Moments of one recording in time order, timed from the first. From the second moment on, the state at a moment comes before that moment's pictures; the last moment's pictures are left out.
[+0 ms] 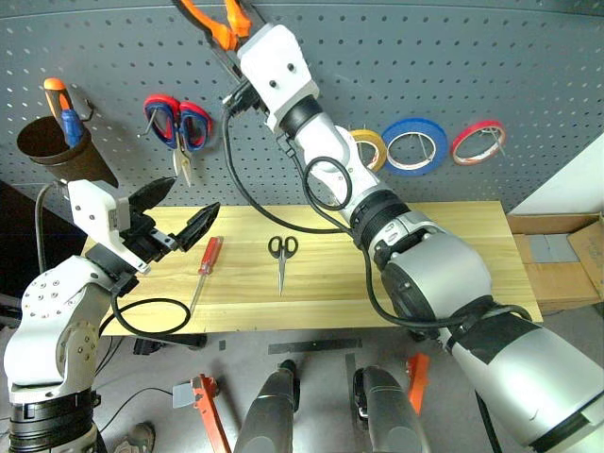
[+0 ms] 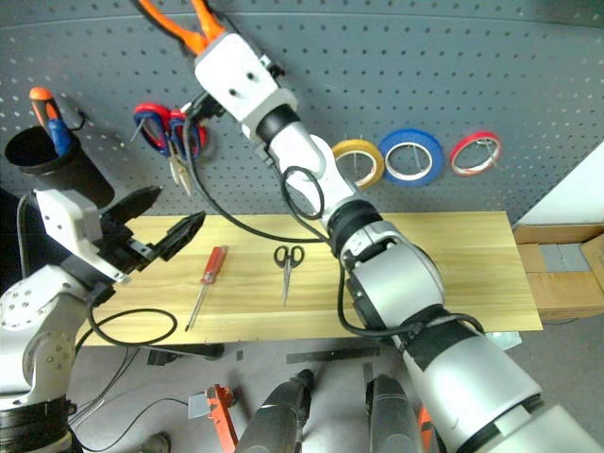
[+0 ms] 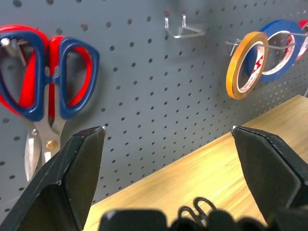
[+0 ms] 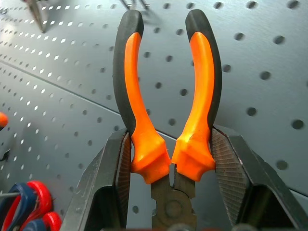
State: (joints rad) left arm -0.15 0.65 0.40 -0.31 -0.59 0.35 -0.64; right arm -1.55 0.13 0.04 1.33 -0.20 -0.78 0.04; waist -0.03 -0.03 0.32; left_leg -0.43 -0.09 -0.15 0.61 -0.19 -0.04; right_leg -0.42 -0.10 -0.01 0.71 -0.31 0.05
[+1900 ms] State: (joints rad) left arm -0.23 0.57 0.31 -0.22 -0.50 0.29 -0.62; right arm -1.14 0.04 0.07 1.00 -0.17 -0.60 0.09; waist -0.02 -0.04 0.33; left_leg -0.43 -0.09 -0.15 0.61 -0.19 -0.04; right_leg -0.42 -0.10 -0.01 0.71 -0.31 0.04
